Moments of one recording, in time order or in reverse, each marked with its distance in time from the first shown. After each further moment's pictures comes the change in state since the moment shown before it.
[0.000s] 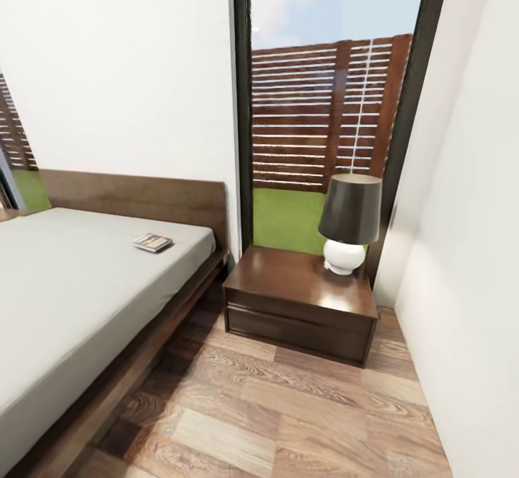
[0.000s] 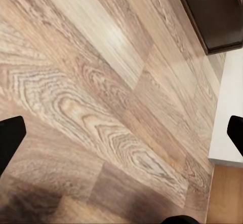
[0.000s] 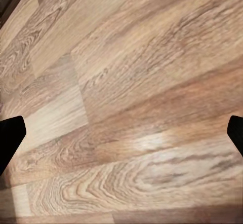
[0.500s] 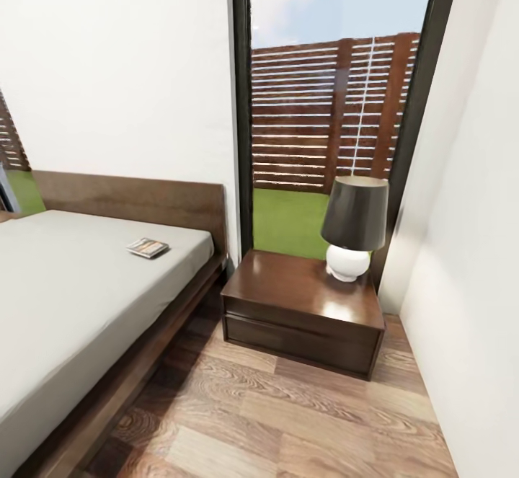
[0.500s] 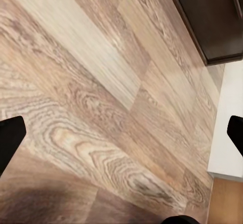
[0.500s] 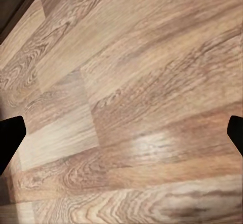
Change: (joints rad) left arm 0.000 0.000 0.000 0.000 0.000 0.000 0.000; right arm 0.000 0.000 0.000 0.000 -0.001 0.000 0.000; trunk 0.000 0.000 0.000
